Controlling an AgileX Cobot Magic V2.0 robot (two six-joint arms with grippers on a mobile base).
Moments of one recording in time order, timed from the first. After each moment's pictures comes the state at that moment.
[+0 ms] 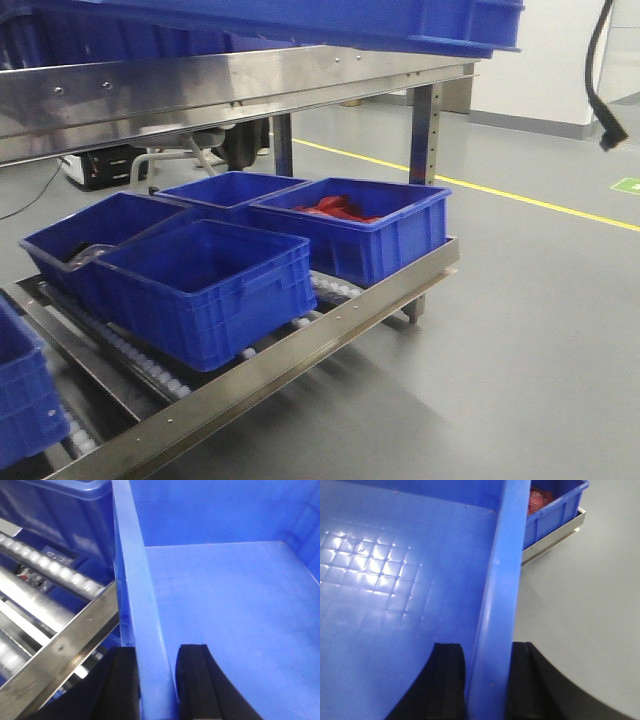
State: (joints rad) left arm -0.34 1.69 -2.07 0.26 1.02 -0.22; right arm 0.36 1.84 -2.19 0.02 1.15 0.12
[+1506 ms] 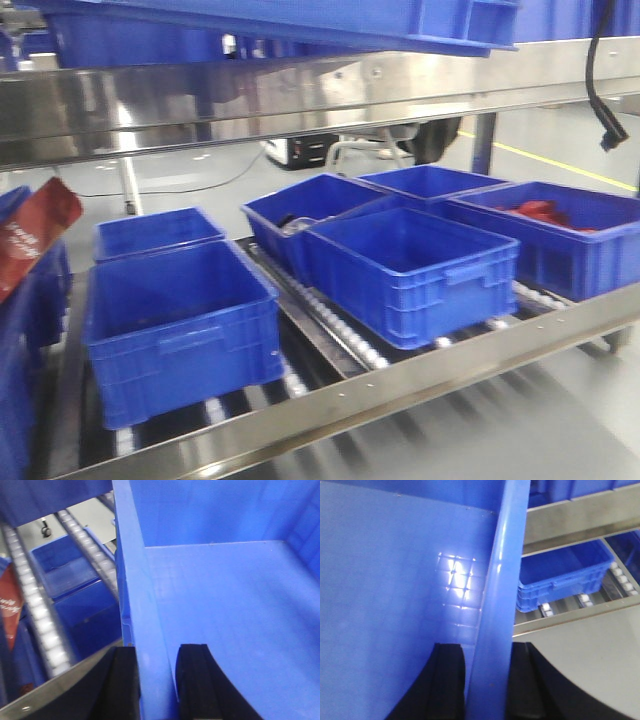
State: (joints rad) left arm -0.34 1.69 -2.07 0.27 1.02 -0.22; right arm 0.36 1.84 -2.19 0.02 1.14 0.12
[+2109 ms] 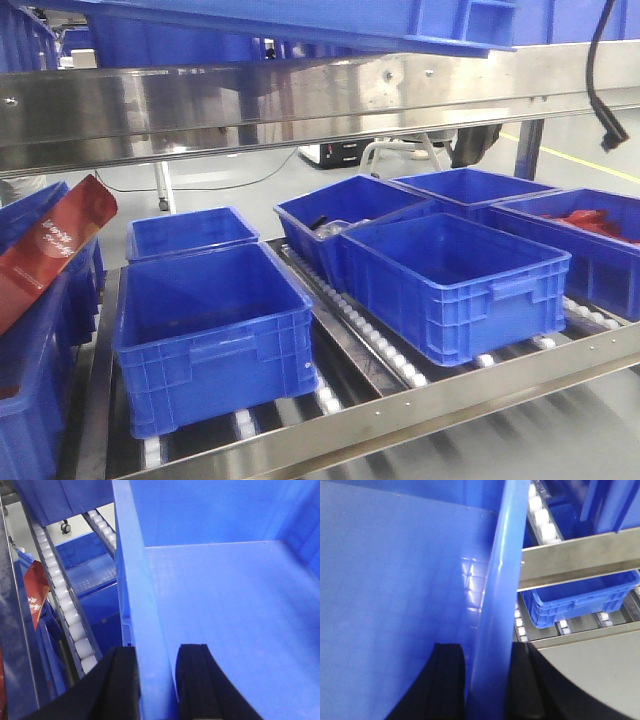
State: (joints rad) left arm -0.34 1.69 -2.07 0.28 1.02 -0.22; right arm 0.36 1.84 -2.19 0.03 1.14 0.12
